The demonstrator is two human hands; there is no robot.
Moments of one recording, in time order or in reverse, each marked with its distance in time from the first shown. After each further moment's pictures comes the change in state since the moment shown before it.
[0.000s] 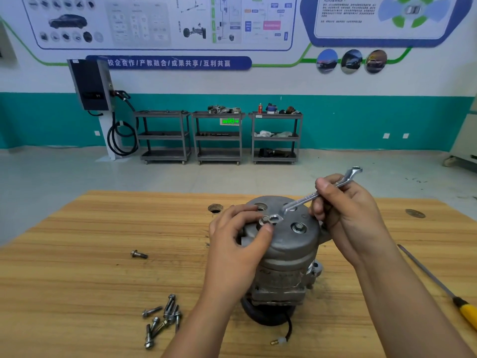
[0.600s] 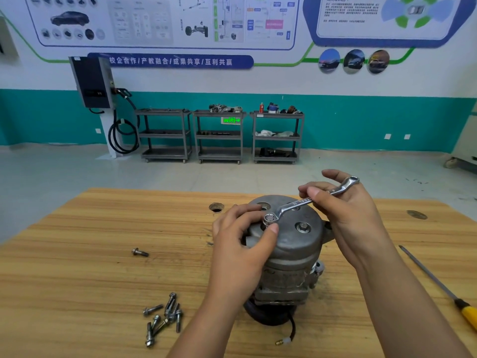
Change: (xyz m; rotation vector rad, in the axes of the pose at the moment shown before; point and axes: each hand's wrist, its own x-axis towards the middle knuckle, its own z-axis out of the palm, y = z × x) left_hand -0.002 0.000 0.003 0.031 0.027 0.041; right_hand 0.000 0.003 0.005 -0.212 0.081 0.004
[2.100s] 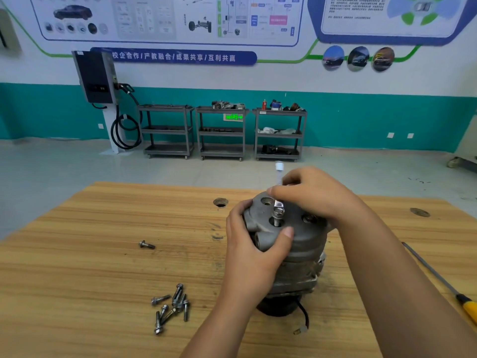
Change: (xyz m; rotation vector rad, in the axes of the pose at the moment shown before) left_hand -0.017 -0.003 0.004 -0.156 -0.072 -0.166; right_hand 0.020 -0.030 0.046 -1.087 -0.289 0.102
